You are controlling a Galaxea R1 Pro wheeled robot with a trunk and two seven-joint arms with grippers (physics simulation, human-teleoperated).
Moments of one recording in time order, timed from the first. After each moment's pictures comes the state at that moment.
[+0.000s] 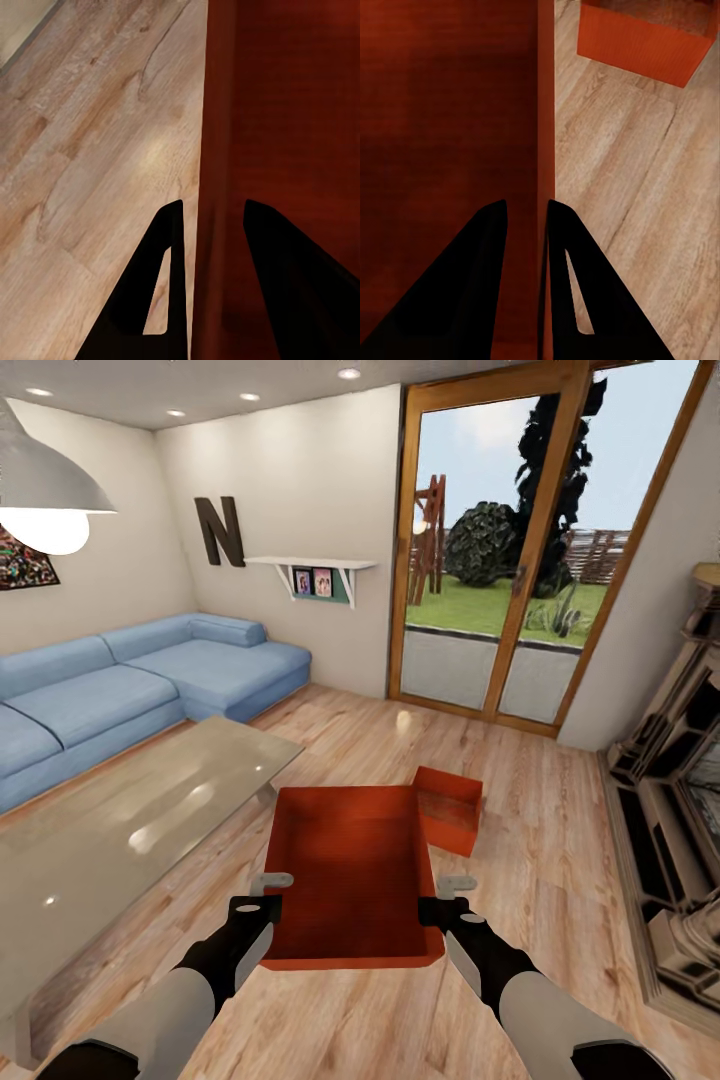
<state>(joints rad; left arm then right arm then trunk) -0.73 -0.07 -0.22 -0.39 0.19 0.20 0.35 -0.73 0.10 0.06 -0.31 -0.05 0.06 -0.05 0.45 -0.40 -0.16</state>
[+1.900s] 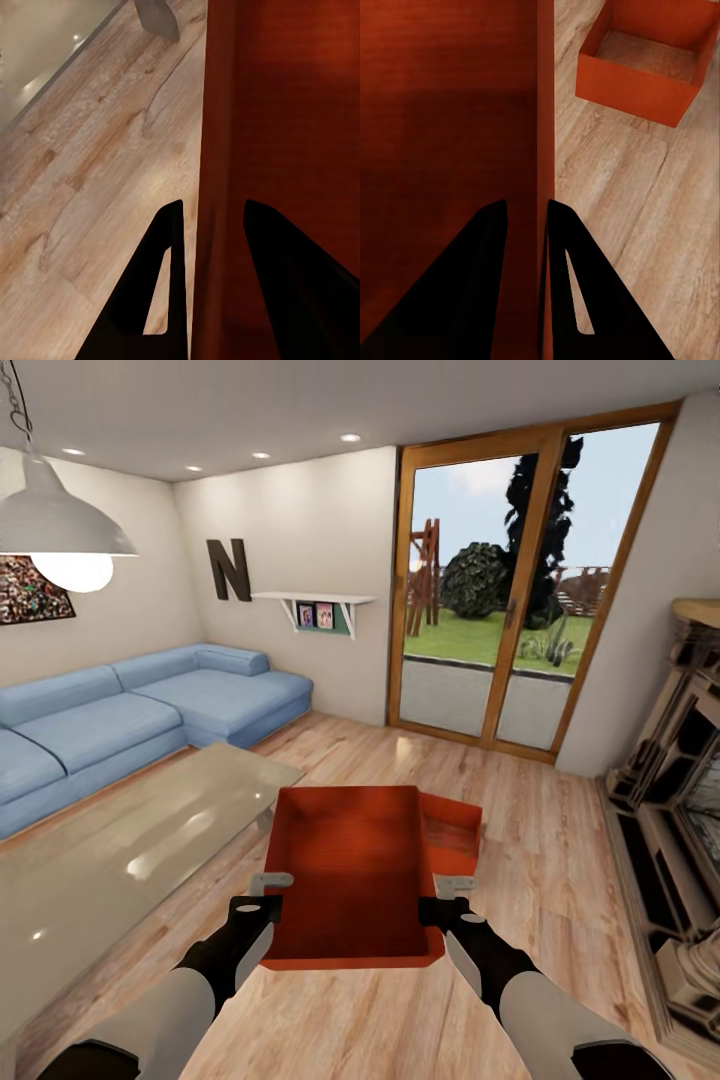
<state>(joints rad) -0.73 -0.07 -0.22 -0.39 0.19 0.20 0.35 -0.73 0.10 0.06 -0.31 -0.05 0.06 -0.05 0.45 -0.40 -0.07</state>
